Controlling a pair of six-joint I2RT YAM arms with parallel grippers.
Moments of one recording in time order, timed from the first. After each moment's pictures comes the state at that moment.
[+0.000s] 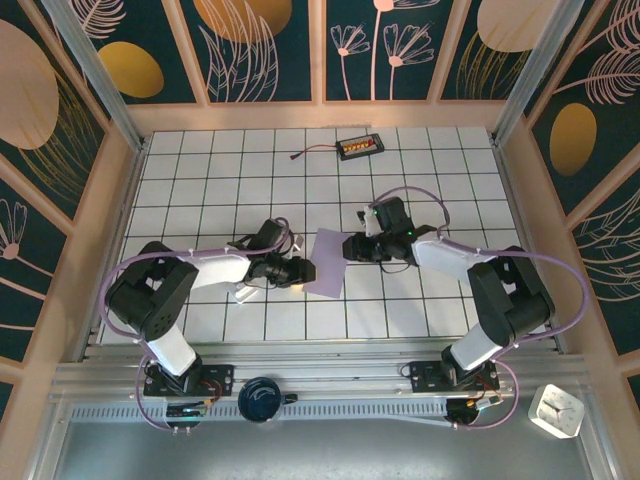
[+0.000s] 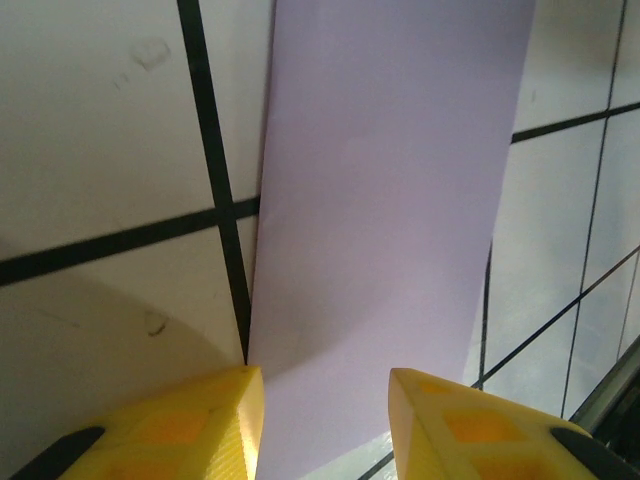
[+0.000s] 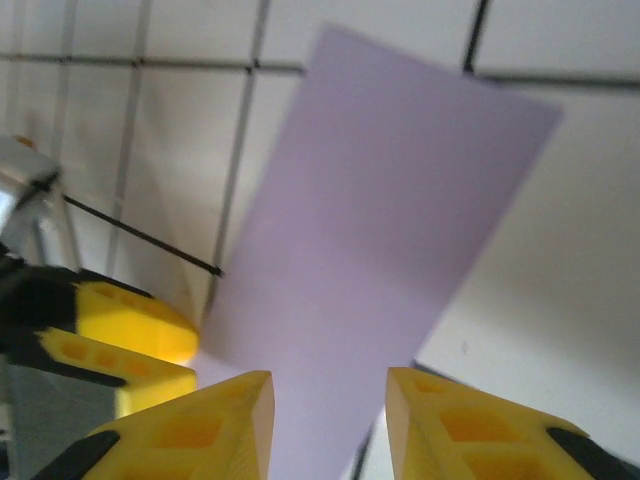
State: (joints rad) left arm -0.63 1.70 0.78 -0.10 0.47 -0.73; right arm 0.51 1.57 0.81 -0.20 -0.41 0.46
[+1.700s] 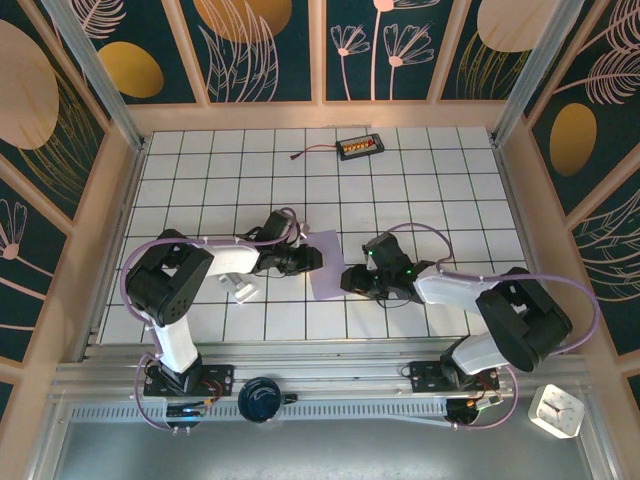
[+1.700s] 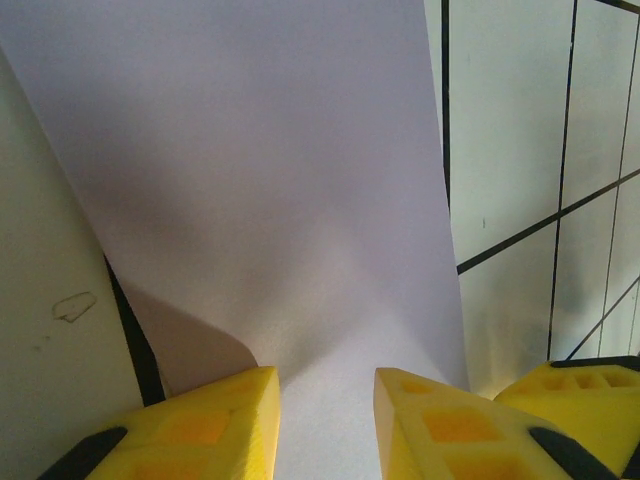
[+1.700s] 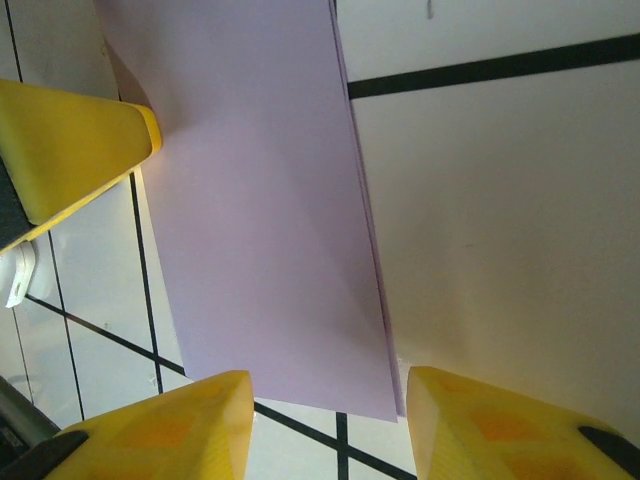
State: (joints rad) left arm -0.62 1.82 0.86 0.02 0.46 -0.76; right arm 0.69 1.43 0.54 -0.06 -0.32 0.83
